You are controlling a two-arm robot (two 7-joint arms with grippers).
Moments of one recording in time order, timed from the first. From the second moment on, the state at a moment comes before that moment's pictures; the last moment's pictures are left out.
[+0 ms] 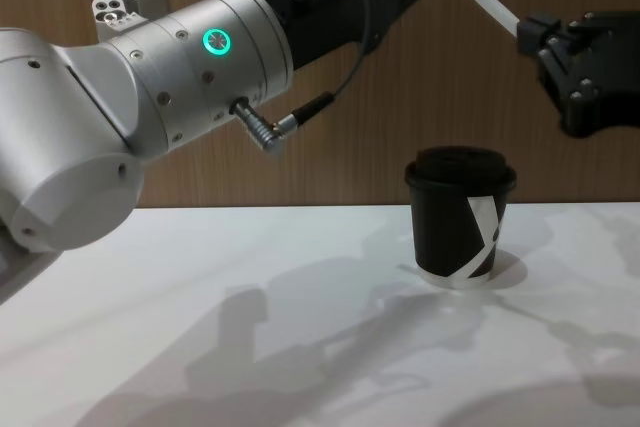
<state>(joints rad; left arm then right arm) -0.46 0.14 0.40 -1.47 -1.21 0.34 -0.48 0.07 0.36 -0.24 -1.77 -0.08 -0.29 0.26</state>
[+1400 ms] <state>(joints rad) -0.50 0.22 0.48 -1.53 -0.96 0.17 -0.38 0.07 0.36 -0.24 -1.77 -0.08 -0.29 0.26</state>
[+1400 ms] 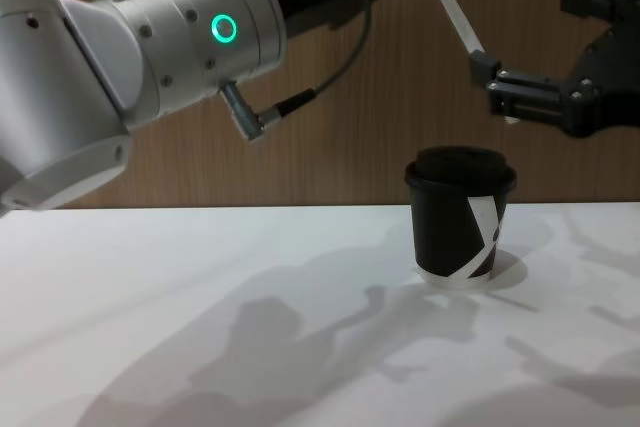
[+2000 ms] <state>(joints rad) -0.54 0.24 0.53 -1.54 -0.73 0.03 -0.32 0.07 0.36 -0.24 -1.77 -0.08 -0.29 0.26</state>
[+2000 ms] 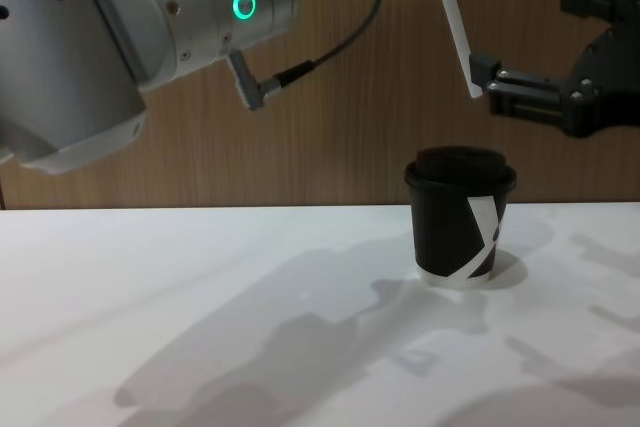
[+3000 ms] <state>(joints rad) -0.60 0.22 0.57 -1.48 -0.57 0.00 -0.30 0.07 0.36 -0.24 -1.77 -0.08 -0.29 0.26</state>
